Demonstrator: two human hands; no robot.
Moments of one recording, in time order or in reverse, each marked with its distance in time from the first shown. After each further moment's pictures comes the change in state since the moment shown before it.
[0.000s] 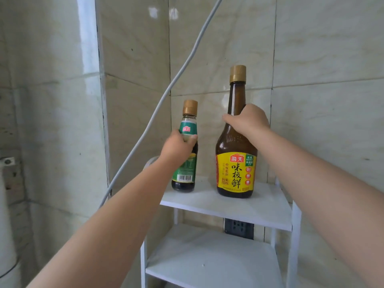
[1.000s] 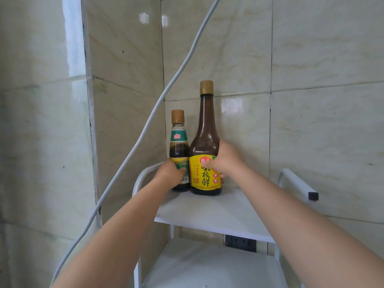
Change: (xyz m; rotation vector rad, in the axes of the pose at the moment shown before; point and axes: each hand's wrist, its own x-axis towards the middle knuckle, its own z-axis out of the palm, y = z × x) left_hand 0.035 -0.055 0.024 0.116 -0.123 -0.103; right_hand 0.000 0.026 0.072 -0.084 -0.240 -0.008
